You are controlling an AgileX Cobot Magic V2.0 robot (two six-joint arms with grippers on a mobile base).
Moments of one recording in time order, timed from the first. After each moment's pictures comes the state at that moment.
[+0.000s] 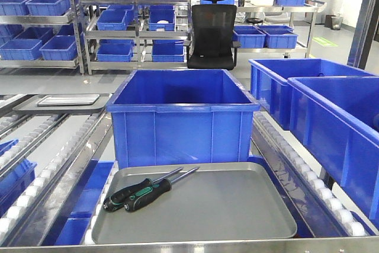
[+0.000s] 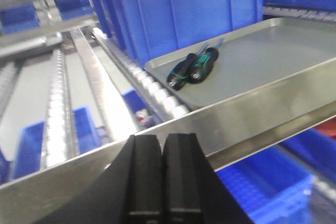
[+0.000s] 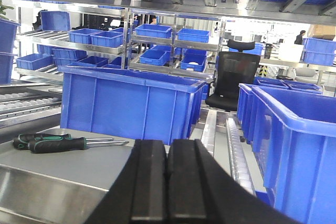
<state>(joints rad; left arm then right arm) -0.32 0.27 -0.31 0.03 0.34 0.08 -0.09 0.04 -0.40 0.80 0.48 -0.81</state>
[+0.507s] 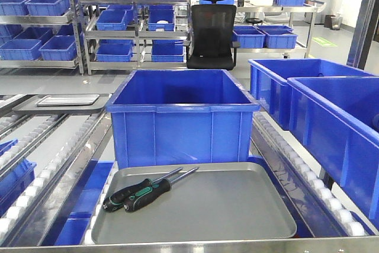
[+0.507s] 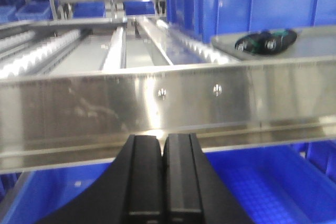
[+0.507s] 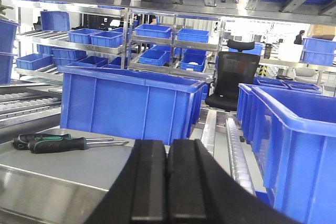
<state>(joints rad) -0.09 -0.01 0.03 -0.05 0.23 0.01 -0.09 0.04 -0.40 0.80 0.48 -0.81</state>
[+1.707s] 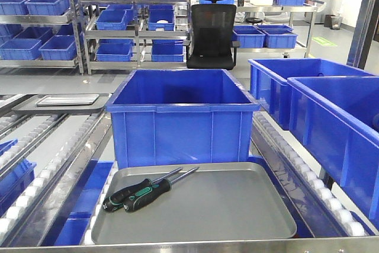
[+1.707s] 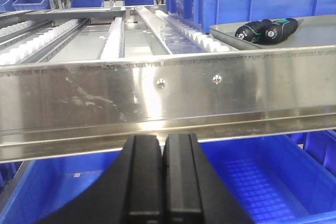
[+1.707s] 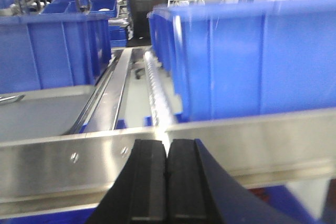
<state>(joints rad) -0.09 -0.01 0.03 -0.05 0.25 0.01 -0.07 0.04 -0.17 -0.01 0.30 0.07</state>
